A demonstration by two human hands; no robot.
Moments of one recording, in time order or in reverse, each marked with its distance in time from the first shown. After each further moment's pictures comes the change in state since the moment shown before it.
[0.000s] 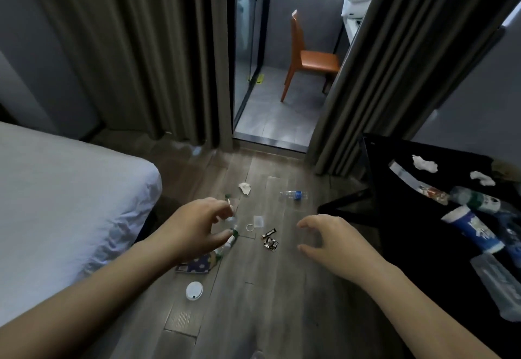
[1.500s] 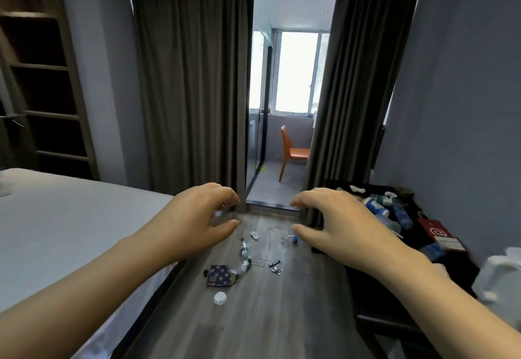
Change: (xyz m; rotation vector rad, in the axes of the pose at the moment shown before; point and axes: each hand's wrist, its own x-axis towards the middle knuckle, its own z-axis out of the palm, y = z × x) left_hand -0.722 0.305 -0.065 0.170 0.461 0.190; right_hand -0.750 -0.239 0.013 -0.165 0.536 -0.339
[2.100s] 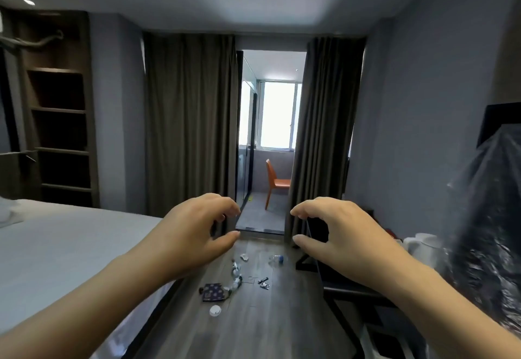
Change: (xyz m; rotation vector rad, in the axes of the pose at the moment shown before) left_hand -0.271 0.162 -0.163 0.002 0.140 0.118; right_hand -0.275 -0.196 -0.149 -0.065 0.148 -0.023
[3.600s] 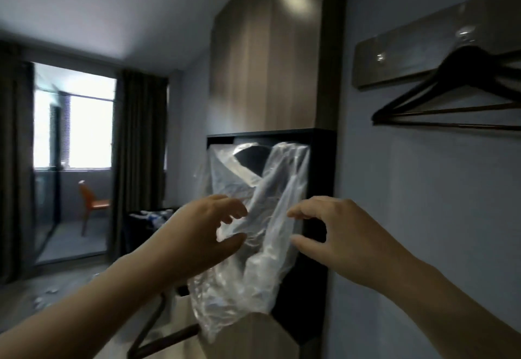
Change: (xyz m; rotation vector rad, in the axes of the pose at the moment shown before) left_hand -0.392 0.559 -0.237 -0.442 -0.027 0.640; right_hand -0.669 -0.316 -0.436 -0.351 0.162 0.578
